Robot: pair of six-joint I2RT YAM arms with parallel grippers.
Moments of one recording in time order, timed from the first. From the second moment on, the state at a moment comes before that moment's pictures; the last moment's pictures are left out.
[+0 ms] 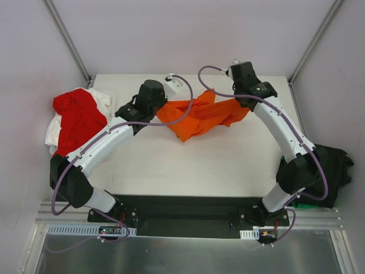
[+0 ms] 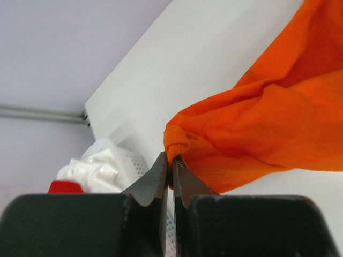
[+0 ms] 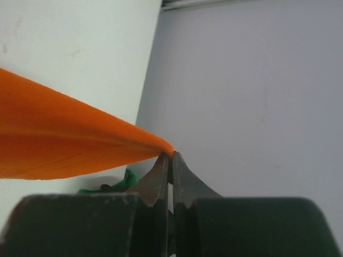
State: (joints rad) left arm -0.61 1.45 1.33 -0.39 -0.38 0.51; right arm 0.44 1.64 1.69 -0.81 0.81 -0.63
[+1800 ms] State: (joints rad) left arm -0.38 1.25 1.28 -0.36 -0.44 0.45; right arm 0.33 1.42 1.86 -0.68 0.93 -0.80
